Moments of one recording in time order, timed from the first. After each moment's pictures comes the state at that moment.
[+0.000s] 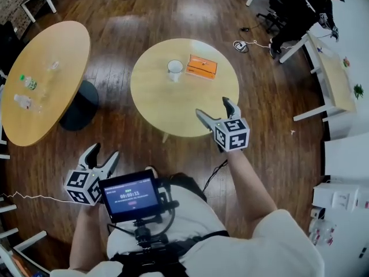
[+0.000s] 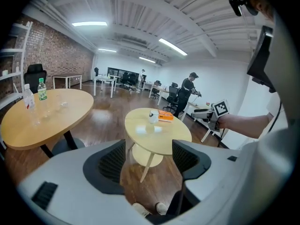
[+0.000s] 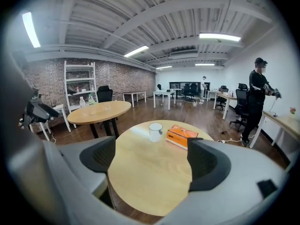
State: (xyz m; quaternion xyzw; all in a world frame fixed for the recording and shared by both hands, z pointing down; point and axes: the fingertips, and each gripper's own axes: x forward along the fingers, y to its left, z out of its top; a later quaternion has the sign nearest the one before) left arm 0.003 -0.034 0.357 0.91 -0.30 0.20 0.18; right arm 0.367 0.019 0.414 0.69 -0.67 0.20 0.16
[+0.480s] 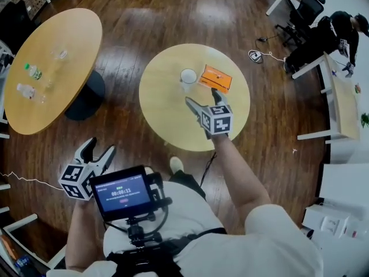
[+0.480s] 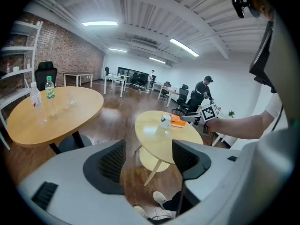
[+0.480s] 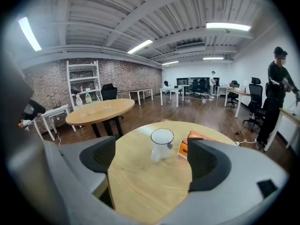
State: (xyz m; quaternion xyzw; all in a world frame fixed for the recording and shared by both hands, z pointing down) left arm 0.002 -0.087 0.354 0.89 -0.36 0.20 0.20; right arm 0.366 -0.120 0.464 0.65 -0.70 0.22 0.16
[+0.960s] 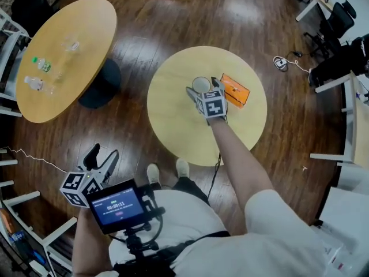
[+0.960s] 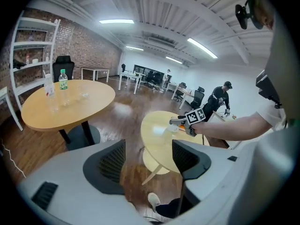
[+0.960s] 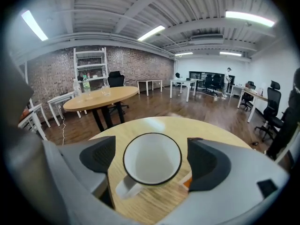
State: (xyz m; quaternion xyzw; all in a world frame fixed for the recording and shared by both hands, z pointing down) left arm 0.021 -0.093 0.356 0.84 -0.44 0.20 0.24; right arm 0.379 -0.242 0.546 0.60 -0.73 0.23 0.24
